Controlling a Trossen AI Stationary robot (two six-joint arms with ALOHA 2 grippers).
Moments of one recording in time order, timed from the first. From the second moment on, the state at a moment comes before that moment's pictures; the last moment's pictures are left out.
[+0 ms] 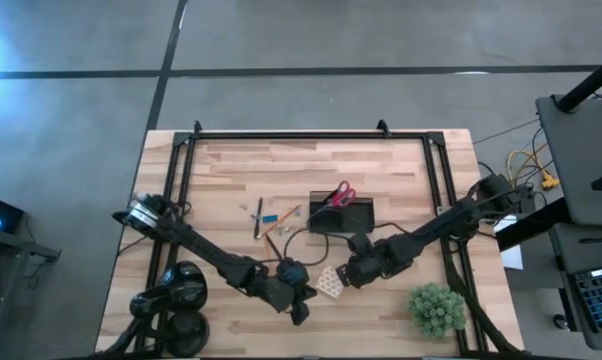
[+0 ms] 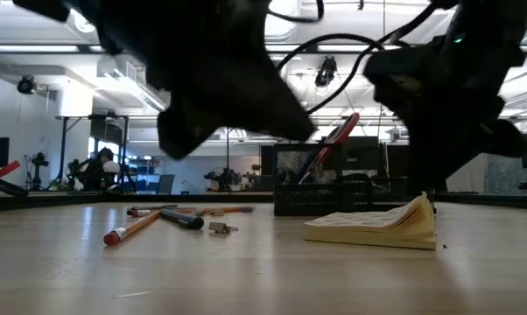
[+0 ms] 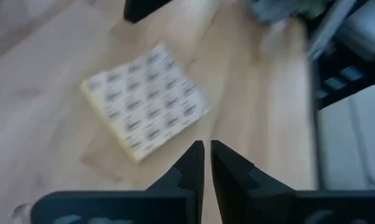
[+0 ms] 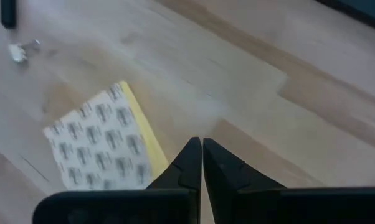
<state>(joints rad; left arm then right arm) -0.51 1.91 1.13 0.14 -0.36 -0.86 0.45 1.70 0.96 -0.49 0.28 1.44</state>
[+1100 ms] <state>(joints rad) -0.43 1.99 1.14 0.08 -0.17 -0.94 0.45 1.84 1.04 -0.37 0.25 1.33</state>
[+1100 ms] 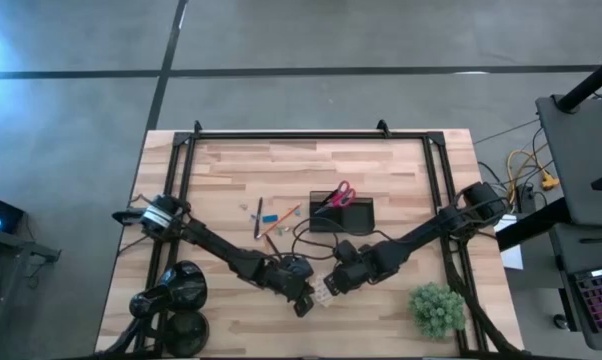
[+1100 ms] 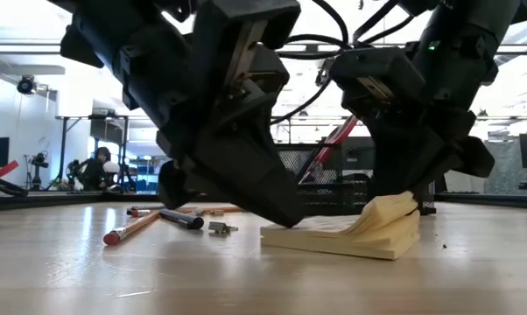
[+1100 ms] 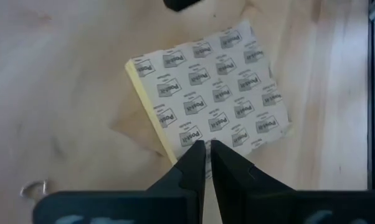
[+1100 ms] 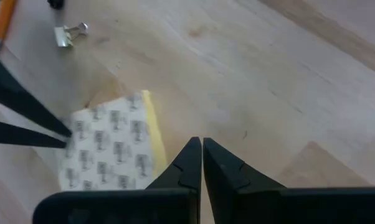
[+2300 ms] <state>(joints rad) -0.45 1.99 1.14 0.04 -0.12 -0.94 0.46 1.87 1.12 -0.30 0.21 1.30</state>
